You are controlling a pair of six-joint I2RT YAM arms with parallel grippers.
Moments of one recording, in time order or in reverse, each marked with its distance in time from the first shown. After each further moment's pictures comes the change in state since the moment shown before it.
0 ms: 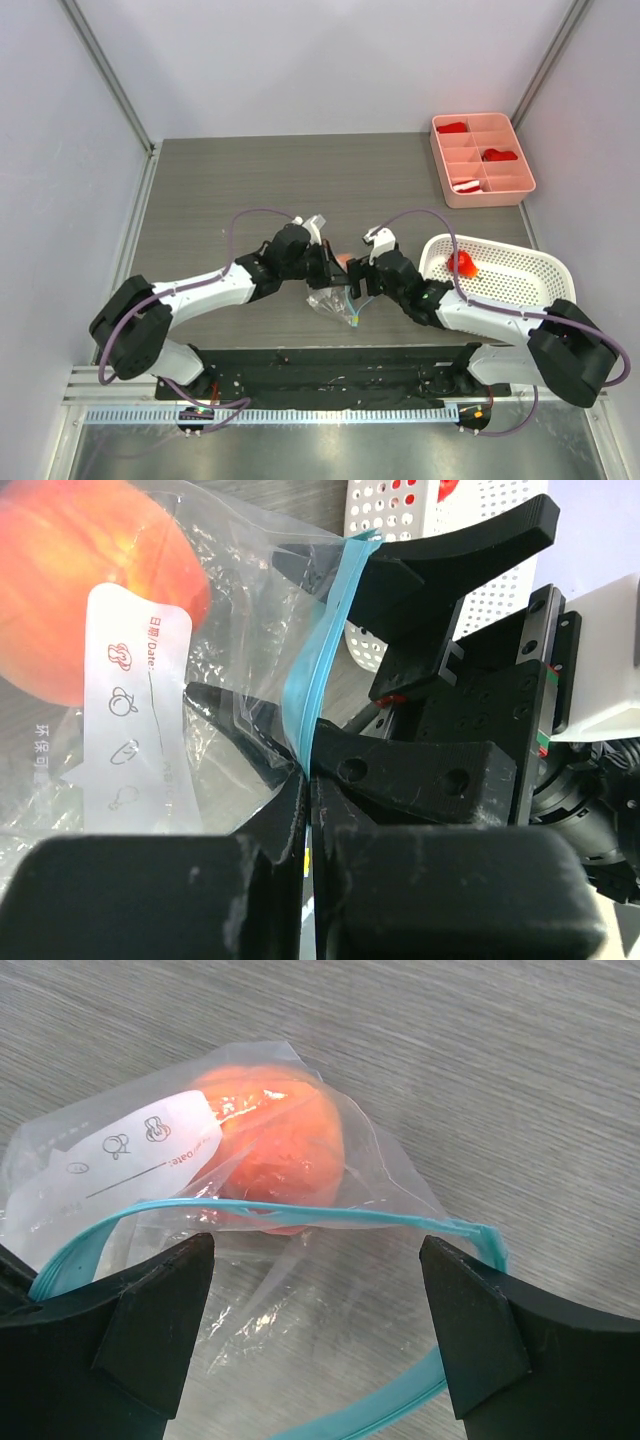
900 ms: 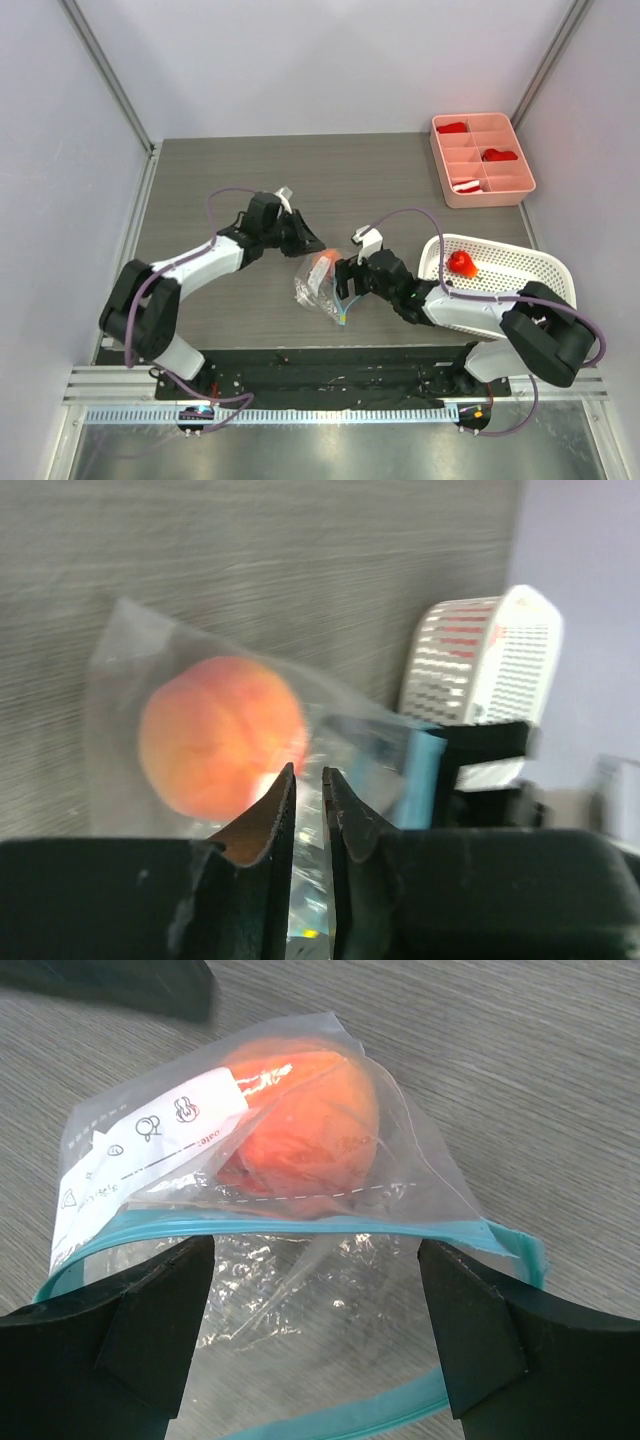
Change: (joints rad) left arm 0.301 0.072 0.116 -0.110 0.080 0.093; right arm 0.012 0.146 0.003 0.216 -0.095 0.011
